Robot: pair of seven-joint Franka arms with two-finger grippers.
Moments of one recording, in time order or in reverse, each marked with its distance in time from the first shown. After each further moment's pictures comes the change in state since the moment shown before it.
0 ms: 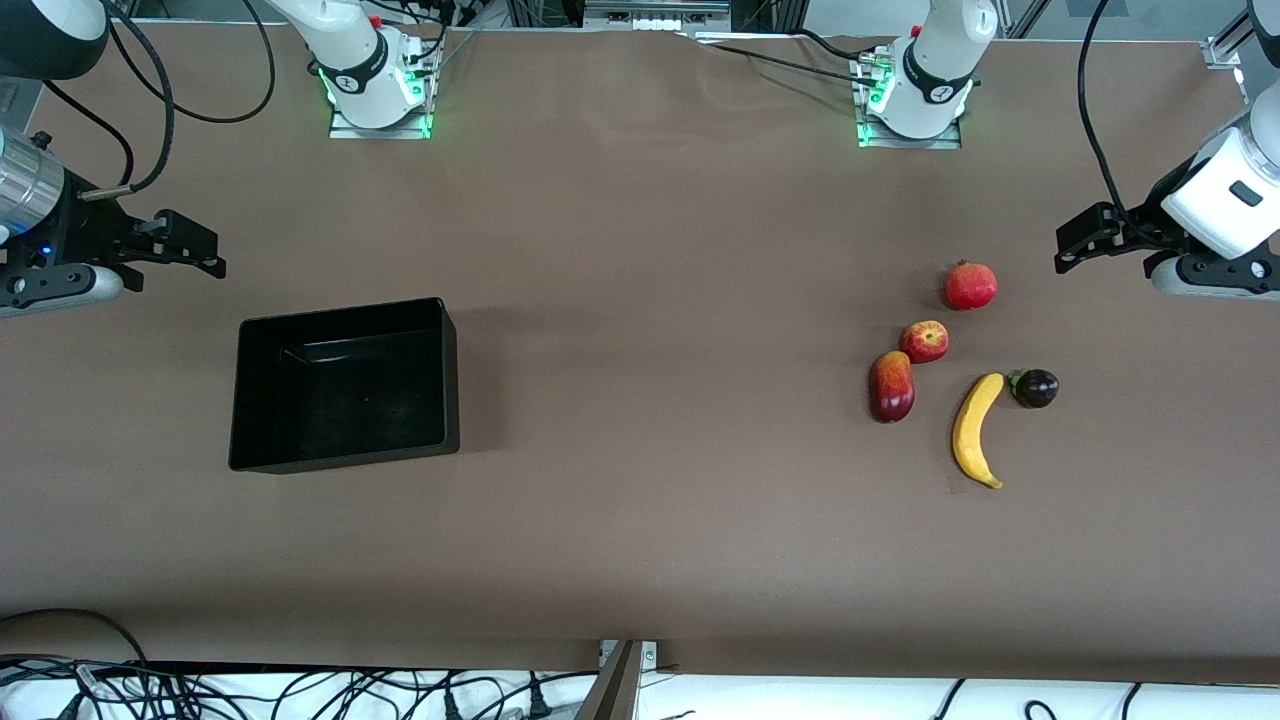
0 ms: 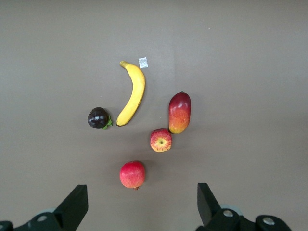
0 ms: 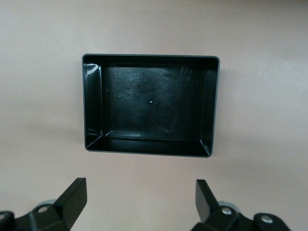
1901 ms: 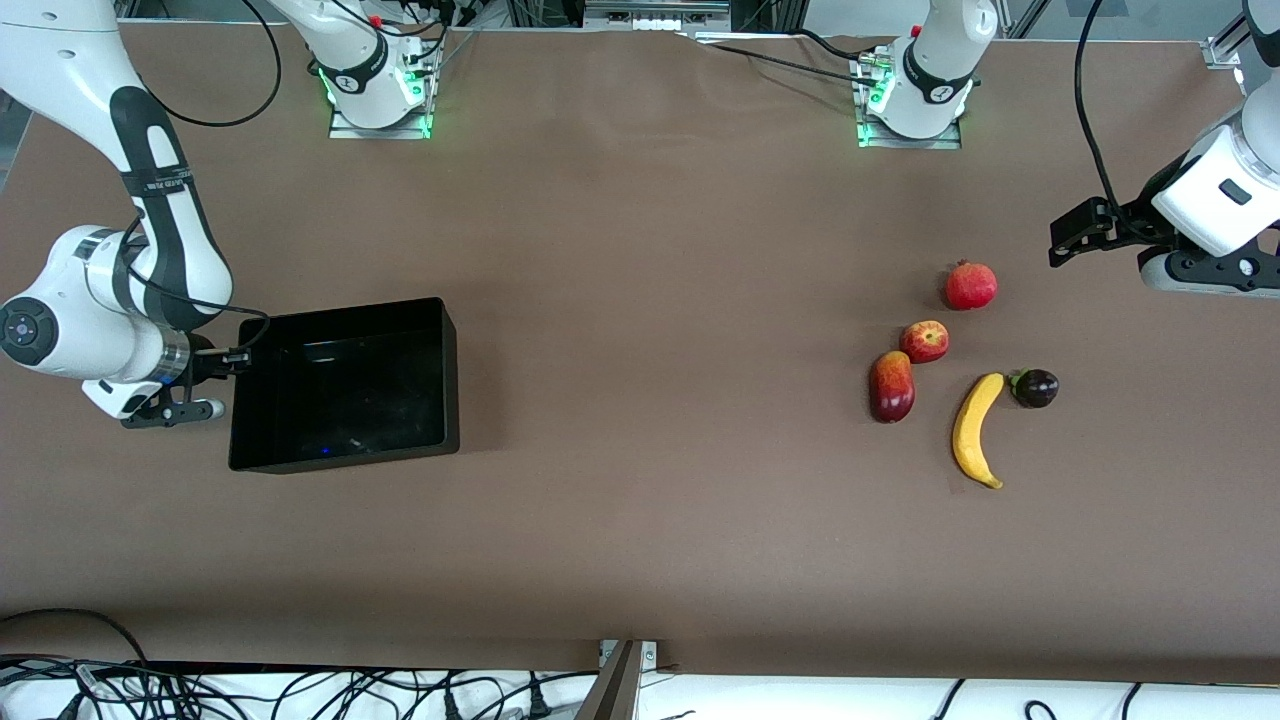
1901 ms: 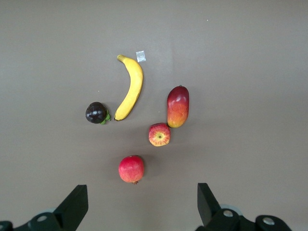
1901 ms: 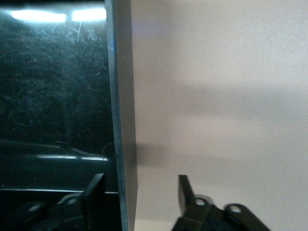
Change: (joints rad) left arm -0.002 0.000 -0.007 0.002 0.000 -0.027 0.001; right arm -0.130 0.415 -0.079 -0.297 -0.022 0.566 -0.191
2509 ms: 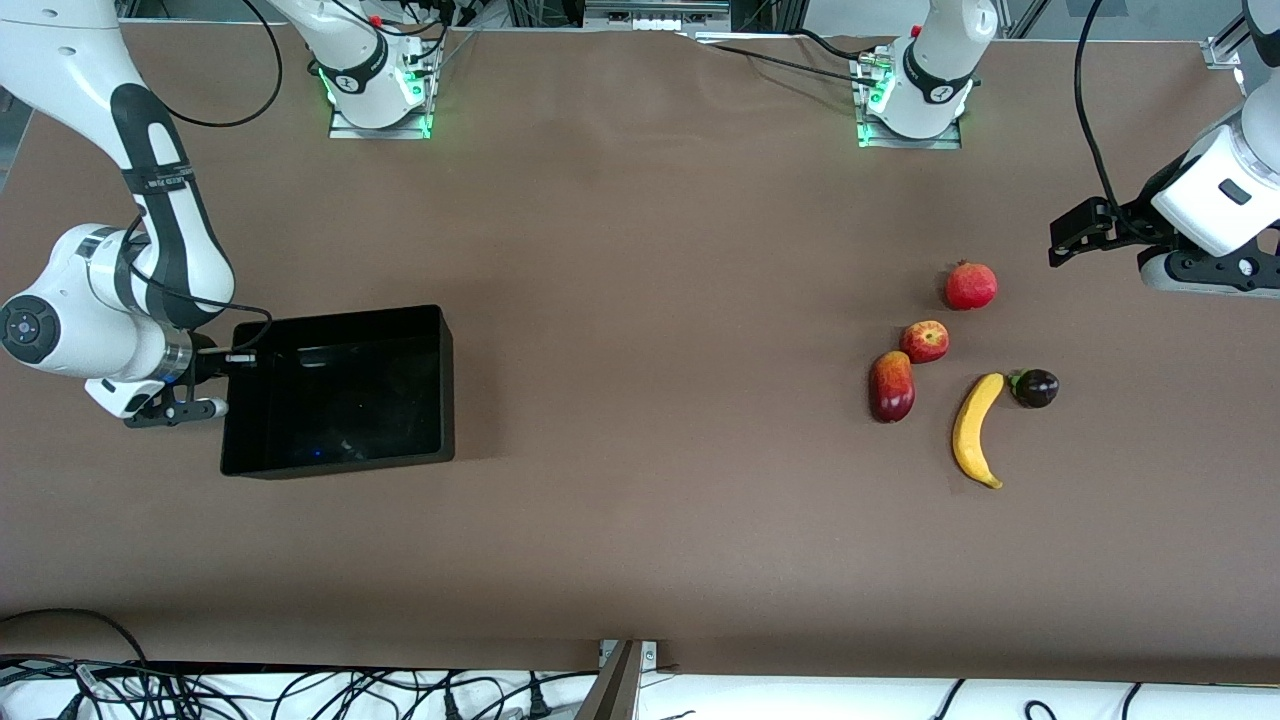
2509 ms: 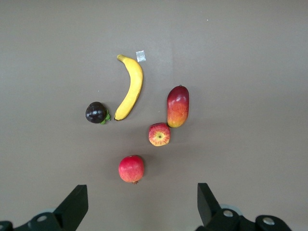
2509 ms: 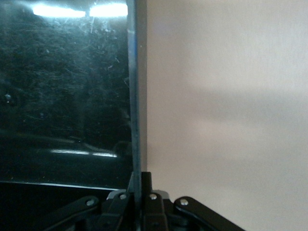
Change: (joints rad) left arm 0.000 0.000 0.000 0.000 0.000 -0.001 0.000; right arm 0.000 -0.014 0.027 0.024 0.005 -0.006 -0.006
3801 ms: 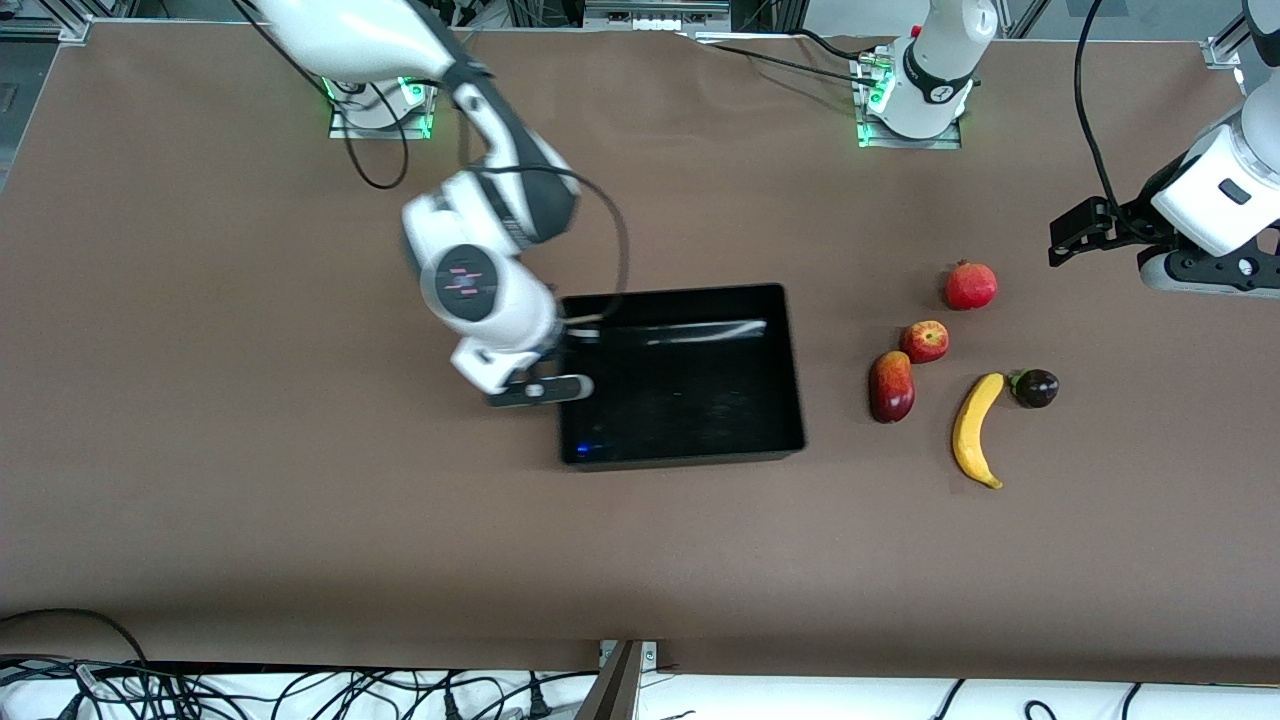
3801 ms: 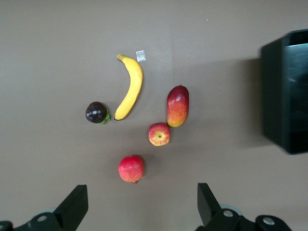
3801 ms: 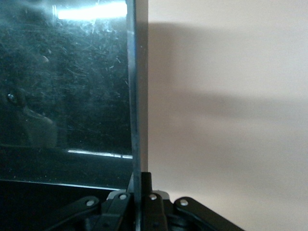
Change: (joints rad) left arm 0.001 0.000 -0.001 0.001 0.000 -0.002 0.000; right arm 0.685 0.226 0.095 0.518 0.149 -0.171 0.812
